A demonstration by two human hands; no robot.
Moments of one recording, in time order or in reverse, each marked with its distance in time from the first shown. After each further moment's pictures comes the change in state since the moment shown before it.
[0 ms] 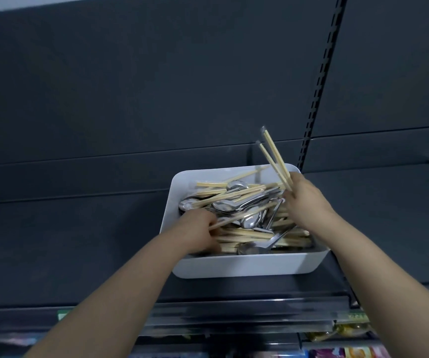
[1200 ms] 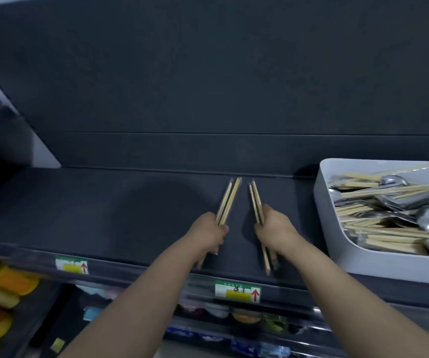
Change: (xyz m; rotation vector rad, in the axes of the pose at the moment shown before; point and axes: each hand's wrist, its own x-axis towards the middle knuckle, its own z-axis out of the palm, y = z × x) left_hand -0.068 -0.291 -0.015 -0.730 0.131 -0.382; right_hand -0.050 -0.230 0.275 -0.074 -0.378 -0.026
